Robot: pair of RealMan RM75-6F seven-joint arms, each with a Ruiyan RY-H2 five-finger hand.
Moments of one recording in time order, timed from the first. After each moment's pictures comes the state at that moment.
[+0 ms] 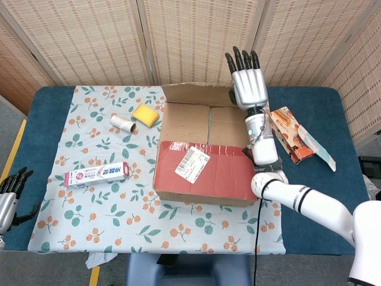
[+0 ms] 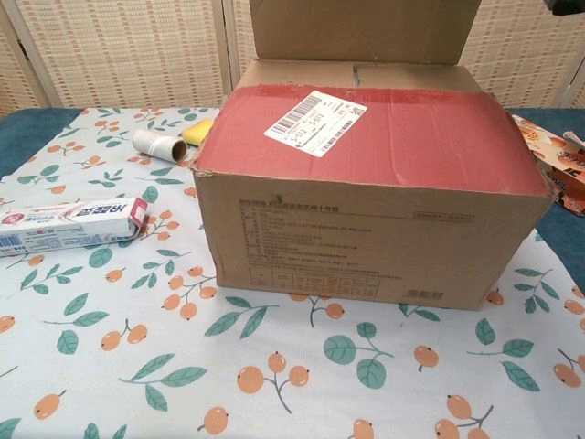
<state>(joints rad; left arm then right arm) -0.16 -1.09 -0.06 -1.47 1.43 1.33 -0.28 1.09 -1.47 0.53 -1.18 -0.73 0.97 -0.71</state>
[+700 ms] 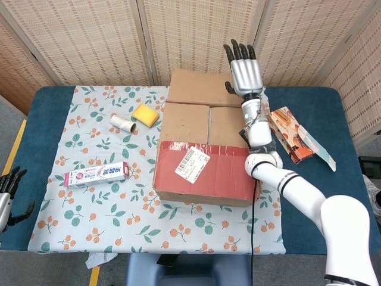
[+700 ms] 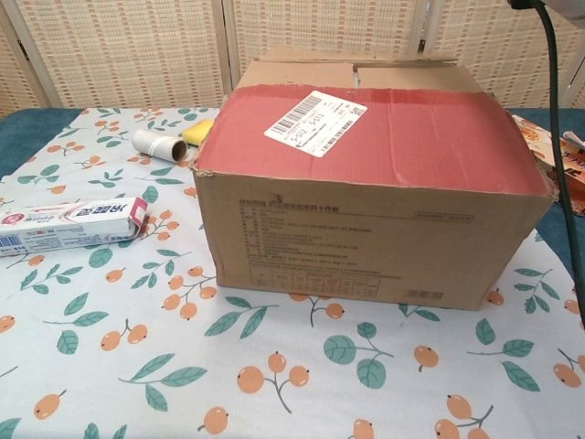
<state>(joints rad) -0.15 -1.11 -0.06 -1.45 1.43 1.37 -0.27 1.19 -1.58 0.51 -0.85 -0.78 0.78 -0.42</state>
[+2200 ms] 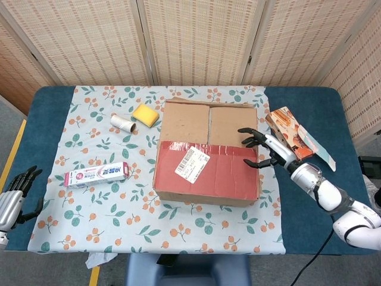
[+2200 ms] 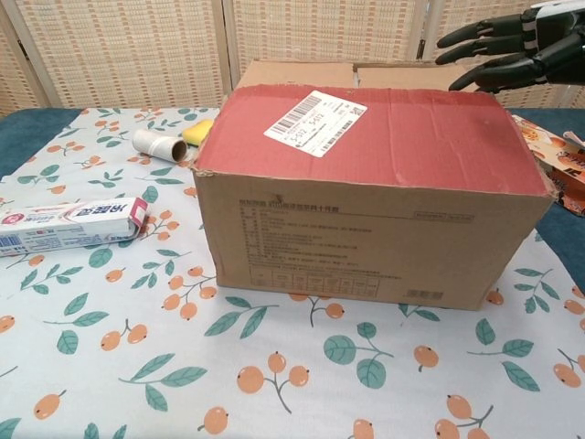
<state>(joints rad) -0.20 -1.10 -0.03 -1.40 1.51 1.32 -0.44 0.71 -1.07 0.20 -1.46 -1.63 0.73 1.31</state>
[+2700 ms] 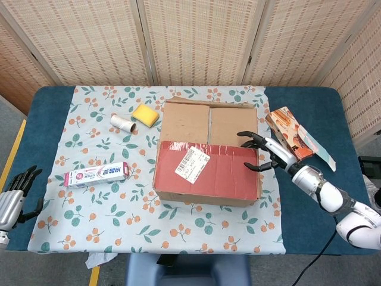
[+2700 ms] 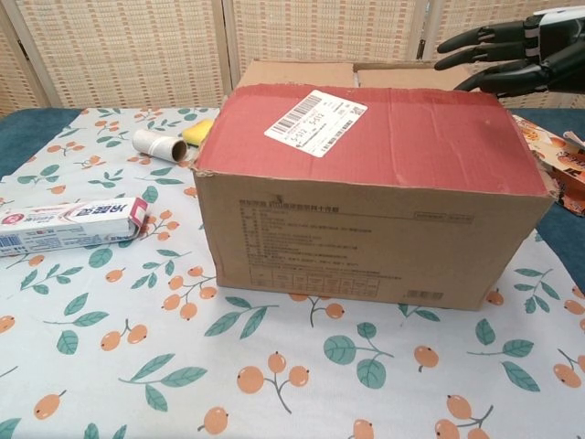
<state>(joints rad) -0.20 -1.11 -0.03 -1.40 1.49 1.31 -0.39 0.75 -1.07 0.09 -1.42 -1.67 0.84 1.41</state>
